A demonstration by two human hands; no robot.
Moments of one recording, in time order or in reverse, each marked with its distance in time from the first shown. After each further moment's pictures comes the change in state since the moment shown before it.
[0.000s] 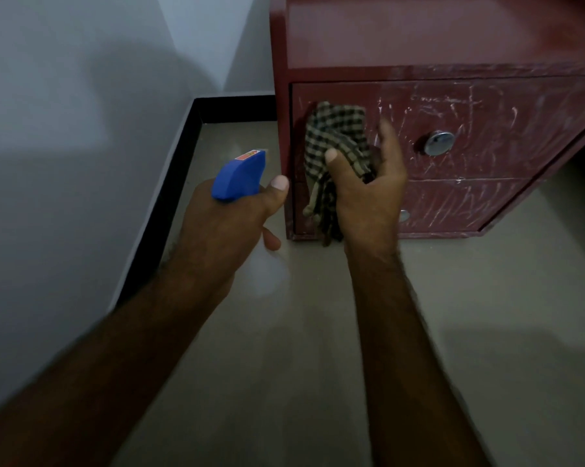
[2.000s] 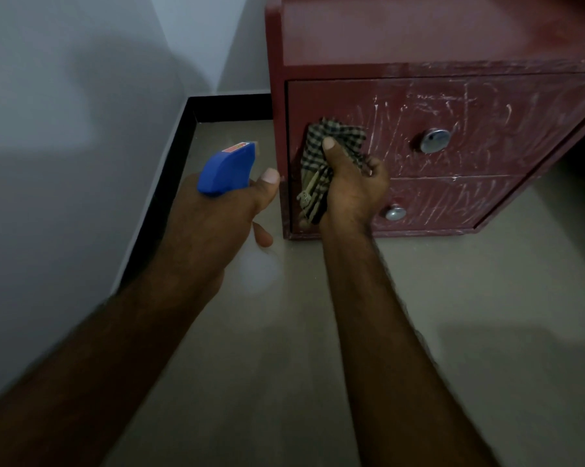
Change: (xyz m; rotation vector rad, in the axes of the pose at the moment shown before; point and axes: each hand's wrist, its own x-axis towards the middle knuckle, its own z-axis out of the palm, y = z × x) left_hand -0.005 0.009 -0.006 -0.025 0.000 0.009; right_hand 0.033 0.038 0.035 0.309 0.324 0.384
